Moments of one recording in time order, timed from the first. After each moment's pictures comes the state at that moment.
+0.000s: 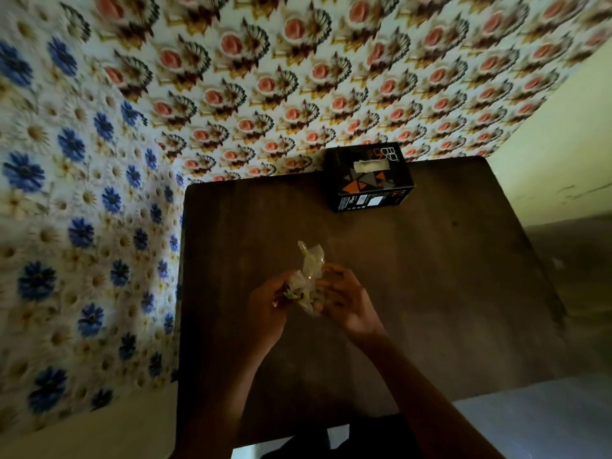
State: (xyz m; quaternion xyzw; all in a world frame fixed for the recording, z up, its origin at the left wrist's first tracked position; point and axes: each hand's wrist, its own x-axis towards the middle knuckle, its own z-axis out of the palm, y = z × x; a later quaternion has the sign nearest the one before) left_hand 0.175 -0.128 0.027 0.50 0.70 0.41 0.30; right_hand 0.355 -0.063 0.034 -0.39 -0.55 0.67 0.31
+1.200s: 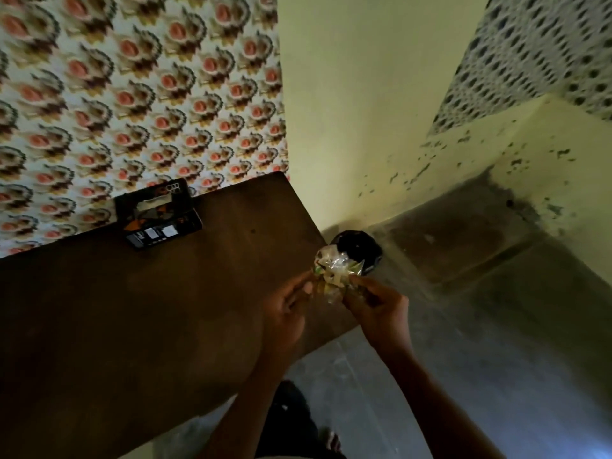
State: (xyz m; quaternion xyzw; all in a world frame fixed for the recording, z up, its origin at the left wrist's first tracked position) left_hand 0.677 -0.065 0.096 0.43 0.55 0.54 0.48; right_hand 0.850 -0.060 0.094 -0.62 -0.51 0.38 0.46
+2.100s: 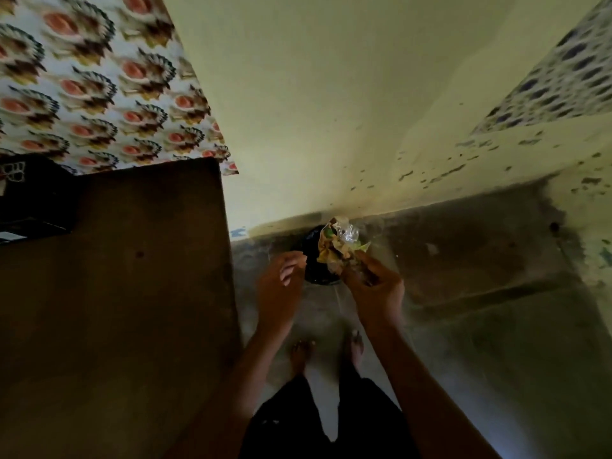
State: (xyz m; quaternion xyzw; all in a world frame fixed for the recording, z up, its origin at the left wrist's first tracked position) left_hand 0.881 0.265 -0.023 0.28 0.71 0.48 0.44; right_hand 1.037 0.302 -0.003 -0.66 -0.48 0.46 0.34
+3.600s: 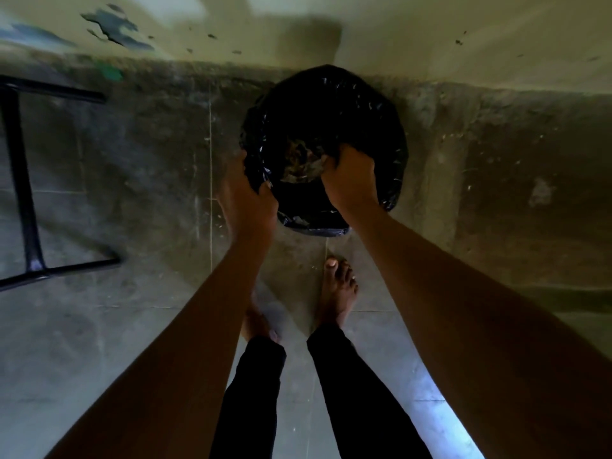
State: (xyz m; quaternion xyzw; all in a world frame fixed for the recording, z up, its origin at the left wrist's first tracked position) left_hand 0.937 0.391 -0.583 0.18 0.90 0.31 0.25; right_hand 1.042 0.497 -0.630 -0.60 -0.69 0.39 -0.04
